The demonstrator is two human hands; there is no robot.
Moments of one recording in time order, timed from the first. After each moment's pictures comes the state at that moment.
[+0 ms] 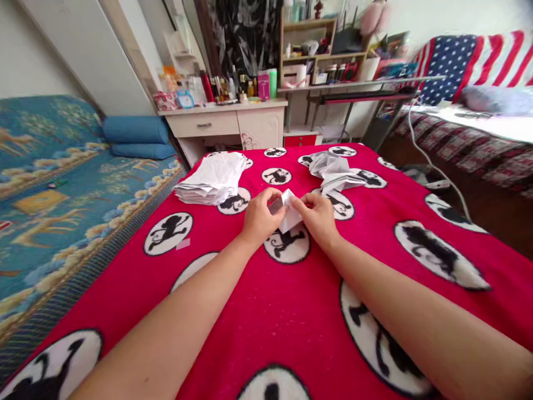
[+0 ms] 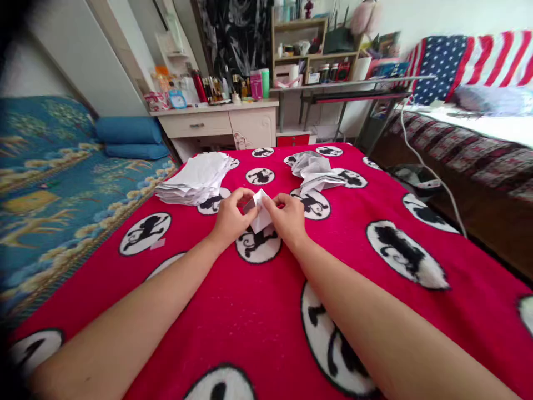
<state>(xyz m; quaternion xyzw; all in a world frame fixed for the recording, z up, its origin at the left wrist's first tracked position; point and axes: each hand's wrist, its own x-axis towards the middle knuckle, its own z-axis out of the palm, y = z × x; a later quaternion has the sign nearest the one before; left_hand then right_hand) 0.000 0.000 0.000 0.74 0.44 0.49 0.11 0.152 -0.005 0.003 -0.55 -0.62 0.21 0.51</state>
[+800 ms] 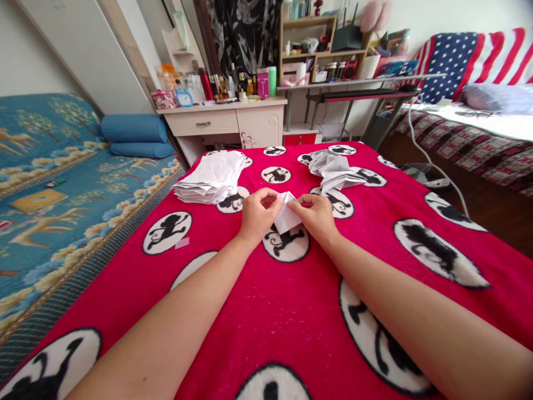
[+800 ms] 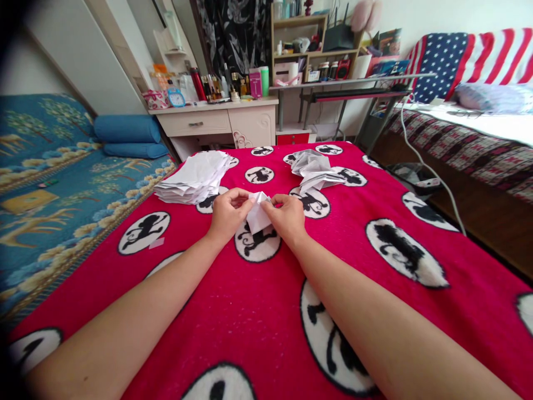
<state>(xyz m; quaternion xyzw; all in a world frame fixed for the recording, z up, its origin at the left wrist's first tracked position) 0.003 -0.002 0.007 0.65 0.46 0.56 0.23 0.152 -0.008 0.004 -0.57 -0.62 0.24 0.48</state>
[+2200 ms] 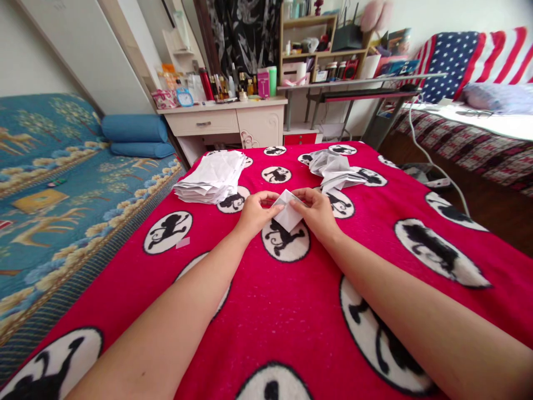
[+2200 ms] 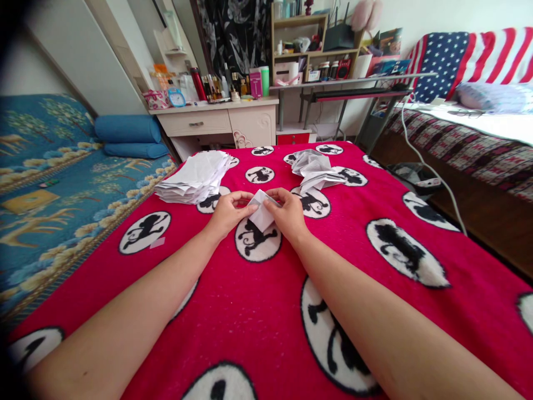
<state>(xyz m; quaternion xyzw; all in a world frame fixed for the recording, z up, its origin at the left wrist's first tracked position) -0.013 0.017 -0.008 0.66 0.44 0.49 0.36 0.155 0.002 -0.004 -0.47 -0.63 0.32 0.53</state>
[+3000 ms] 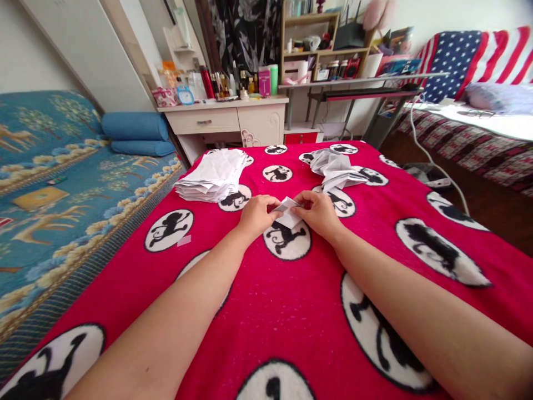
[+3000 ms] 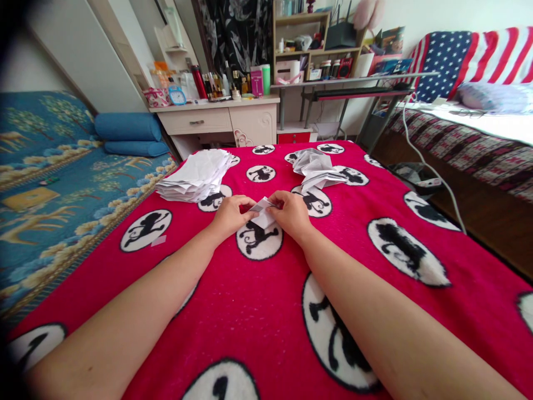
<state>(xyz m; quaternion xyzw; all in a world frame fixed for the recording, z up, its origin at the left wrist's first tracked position) -0.020 0.018 -0.012 0.79 0.46 0.38 0.15 0.169 0.008 -0.005 -0.52 -0.74 0.17 0.40</state>
